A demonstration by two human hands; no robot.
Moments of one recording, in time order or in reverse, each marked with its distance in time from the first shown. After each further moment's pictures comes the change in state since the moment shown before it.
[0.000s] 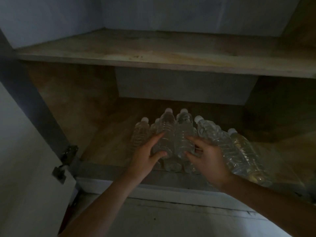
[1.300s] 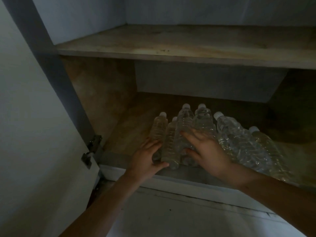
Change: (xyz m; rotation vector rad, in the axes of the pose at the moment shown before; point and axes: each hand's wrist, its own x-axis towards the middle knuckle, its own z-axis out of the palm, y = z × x) left_hand -0.038 -0.041 -0.031 0.496 0.029 -0.029; right_hand 0.021 -0.024 0.027 -0.391 -0.277 -0.275
